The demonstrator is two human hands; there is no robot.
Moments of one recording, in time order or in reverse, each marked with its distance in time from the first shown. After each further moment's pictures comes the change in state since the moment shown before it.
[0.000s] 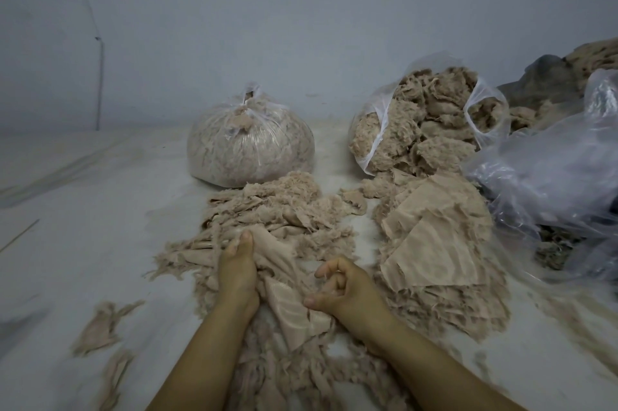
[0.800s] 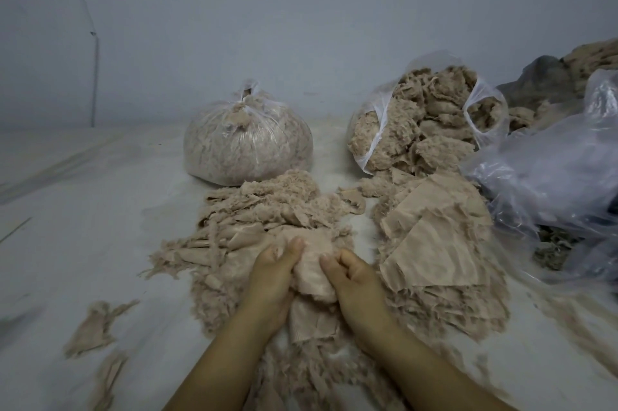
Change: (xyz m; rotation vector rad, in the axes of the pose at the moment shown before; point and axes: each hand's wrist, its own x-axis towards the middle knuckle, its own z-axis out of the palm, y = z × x) left_hand -0.036 -0.005 0.020 -0.100 -0.425 -0.088; right_hand 0.003 -0.005 0.007 0.204 0.207 -0.131
